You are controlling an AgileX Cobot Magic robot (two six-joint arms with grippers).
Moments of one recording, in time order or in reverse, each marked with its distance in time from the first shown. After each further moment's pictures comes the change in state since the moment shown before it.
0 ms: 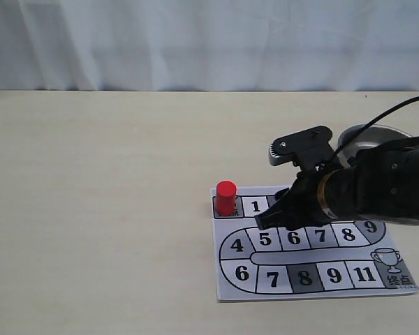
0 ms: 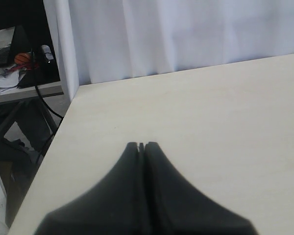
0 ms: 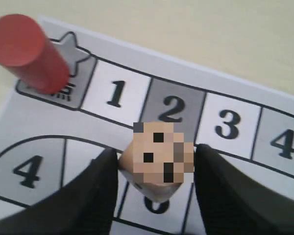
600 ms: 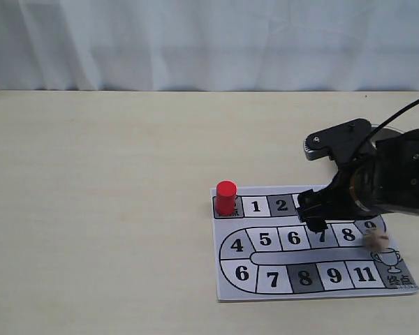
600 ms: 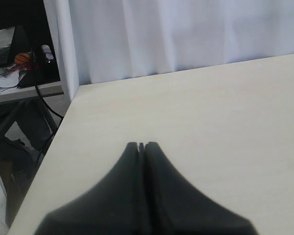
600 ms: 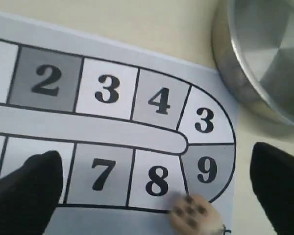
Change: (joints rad) left arm 0.000 0.000 0.000 0.000 0.000 0.000; right arm -0.038 -0.050 0.000 -0.009 0.285 -0.014
